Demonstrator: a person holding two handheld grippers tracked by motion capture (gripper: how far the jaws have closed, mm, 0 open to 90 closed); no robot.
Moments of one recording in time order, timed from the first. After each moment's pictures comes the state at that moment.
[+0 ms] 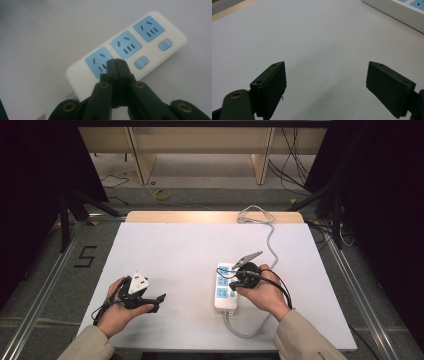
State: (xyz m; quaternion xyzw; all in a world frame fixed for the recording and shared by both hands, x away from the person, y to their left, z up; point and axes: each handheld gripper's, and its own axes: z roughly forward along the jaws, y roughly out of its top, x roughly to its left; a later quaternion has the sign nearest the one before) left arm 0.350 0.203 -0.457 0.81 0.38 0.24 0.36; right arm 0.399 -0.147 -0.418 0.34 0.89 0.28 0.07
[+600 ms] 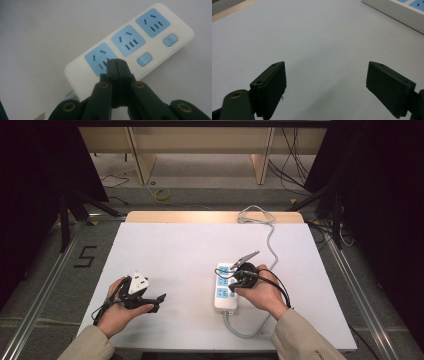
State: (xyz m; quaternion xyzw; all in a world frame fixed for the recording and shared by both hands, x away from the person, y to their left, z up) left arm 0.350 0.203 -0.457 0.82 0.38 0.24 0.36; right arm 0.403 -0.143 -0.424 0.34 0.90 0.27 0.05
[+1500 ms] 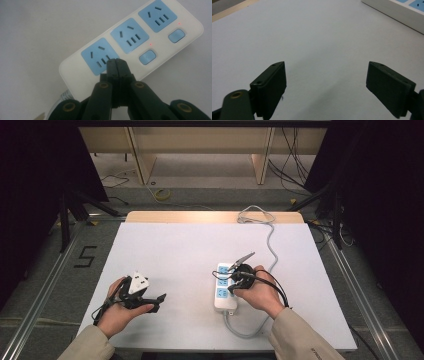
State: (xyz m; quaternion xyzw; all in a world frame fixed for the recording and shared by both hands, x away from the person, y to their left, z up) left arm 0.351 0.202 -0.457 0.81 0.38 0.24 0.36; right arm 0.407 -0.138 -0.433 0.34 0.91 0.24 0.05
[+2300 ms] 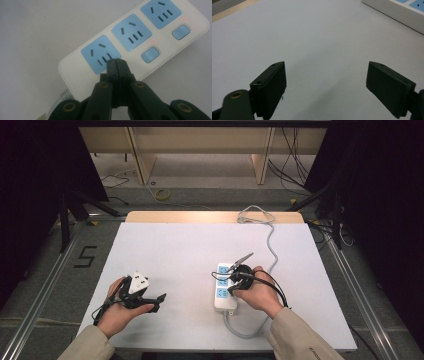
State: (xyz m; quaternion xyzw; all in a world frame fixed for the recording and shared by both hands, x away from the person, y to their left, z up) left arm 0.351 0.203 -0.457 0.81 0.38 0.24 0.36; right arm 0.408 -0.137 -0.436 0.34 0.91 0.23 0.04
